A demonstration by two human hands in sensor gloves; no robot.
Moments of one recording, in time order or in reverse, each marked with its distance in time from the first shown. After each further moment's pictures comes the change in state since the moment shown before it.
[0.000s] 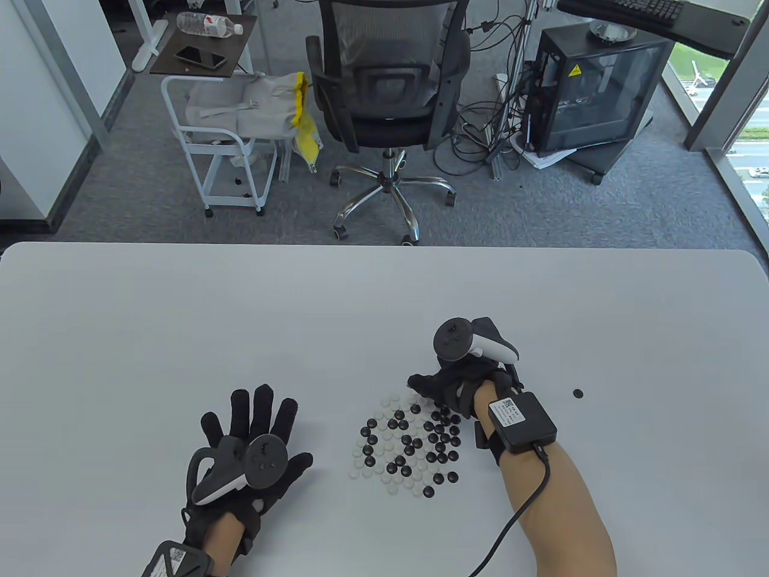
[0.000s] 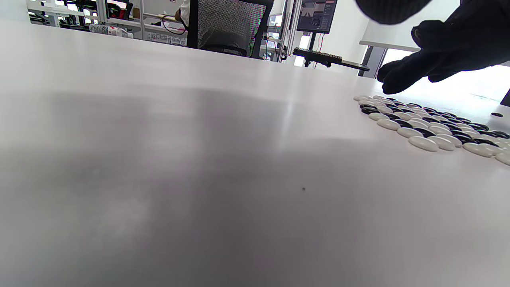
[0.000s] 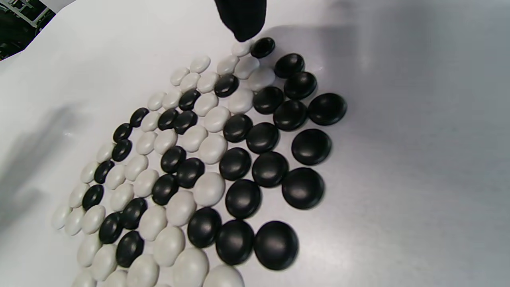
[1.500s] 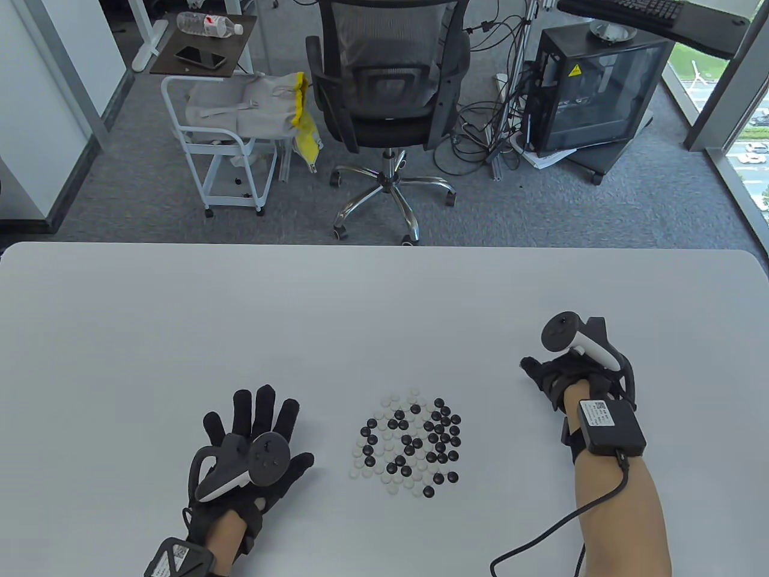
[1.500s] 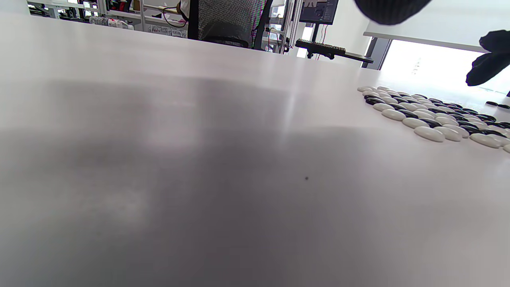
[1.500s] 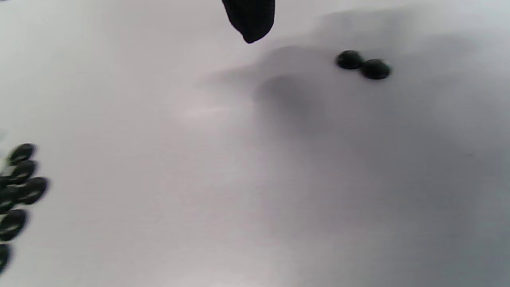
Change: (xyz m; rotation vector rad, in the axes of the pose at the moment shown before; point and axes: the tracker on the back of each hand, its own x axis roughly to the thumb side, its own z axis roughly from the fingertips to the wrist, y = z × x) left_hand 0.002 -0.003 -0.004 -0.029 0.008 -0.007; right_hand -0.104 -0.041 0.085 -0.184 0.367 -0.044
